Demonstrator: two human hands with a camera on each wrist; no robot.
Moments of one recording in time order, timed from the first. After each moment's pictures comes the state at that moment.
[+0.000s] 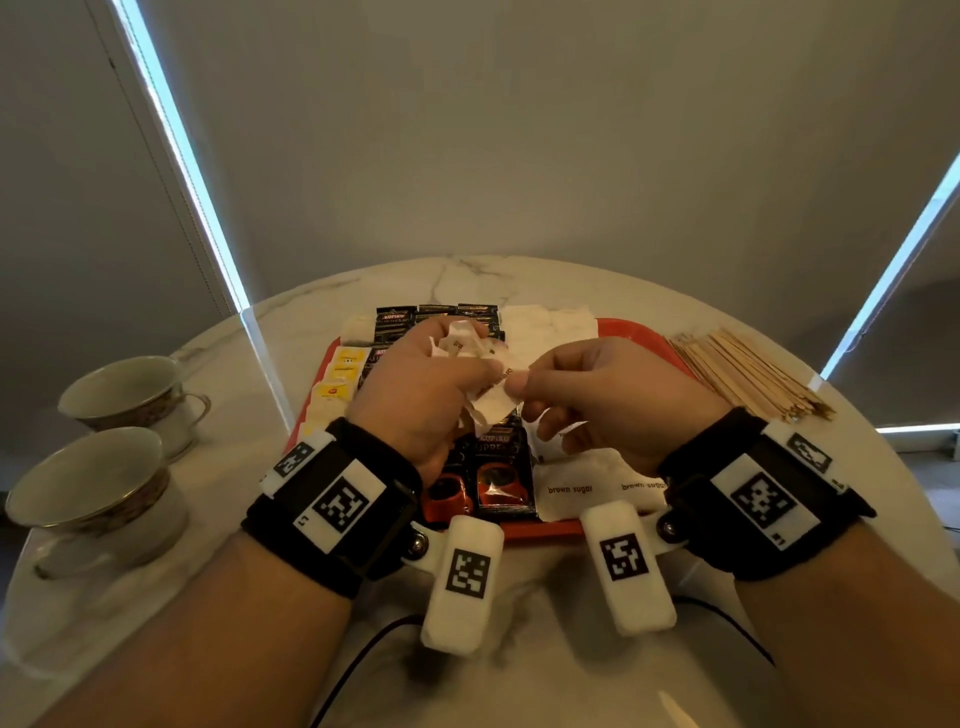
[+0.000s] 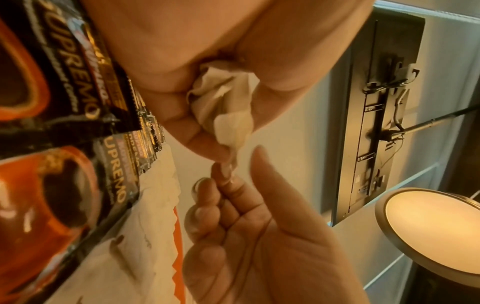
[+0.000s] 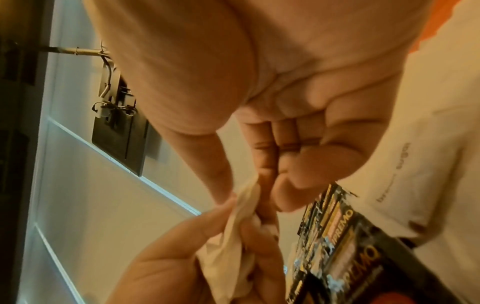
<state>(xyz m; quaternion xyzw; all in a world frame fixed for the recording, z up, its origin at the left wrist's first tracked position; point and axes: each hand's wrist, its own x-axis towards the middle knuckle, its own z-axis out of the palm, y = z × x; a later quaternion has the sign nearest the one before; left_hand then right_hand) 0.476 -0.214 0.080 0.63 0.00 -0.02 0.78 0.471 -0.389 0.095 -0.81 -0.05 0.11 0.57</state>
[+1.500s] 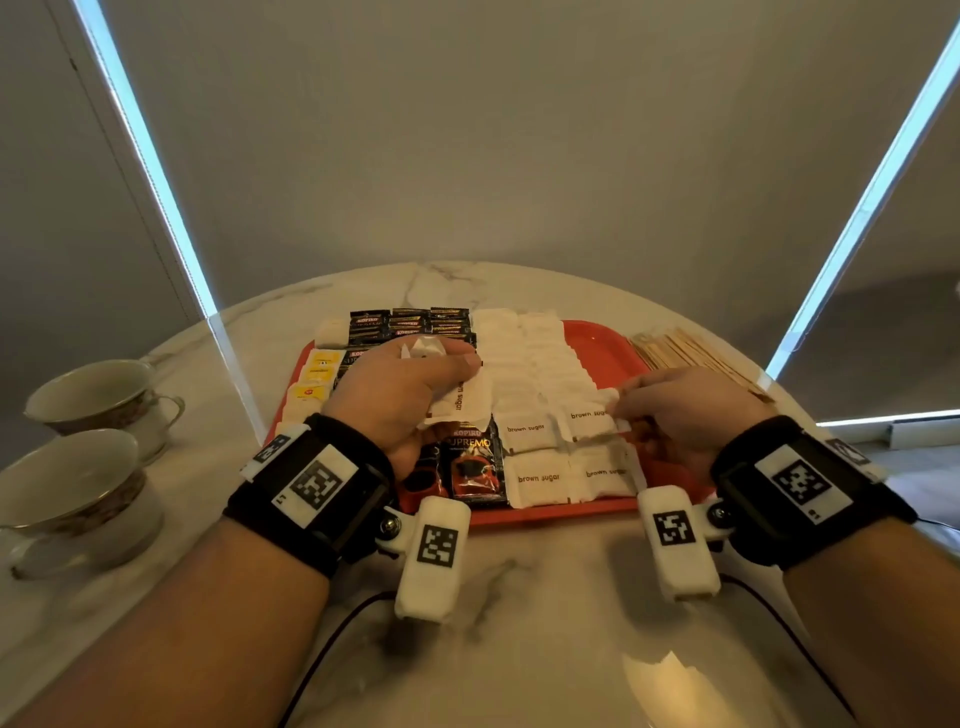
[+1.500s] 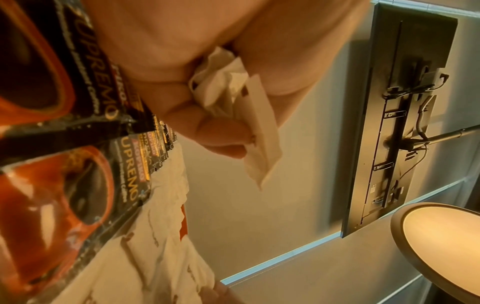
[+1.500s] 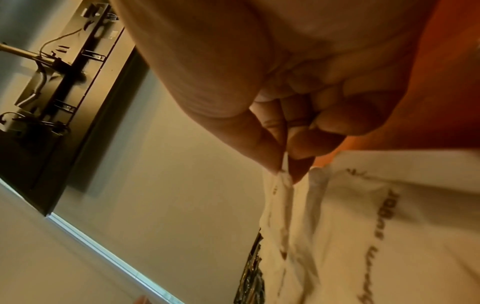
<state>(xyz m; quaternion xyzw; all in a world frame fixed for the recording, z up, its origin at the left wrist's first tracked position) 0.475 -0.212 0.081 0.63 0.02 -0.07 0.78 0.460 -0.460 0.081 -0.80 0.20 0.04 0.56</state>
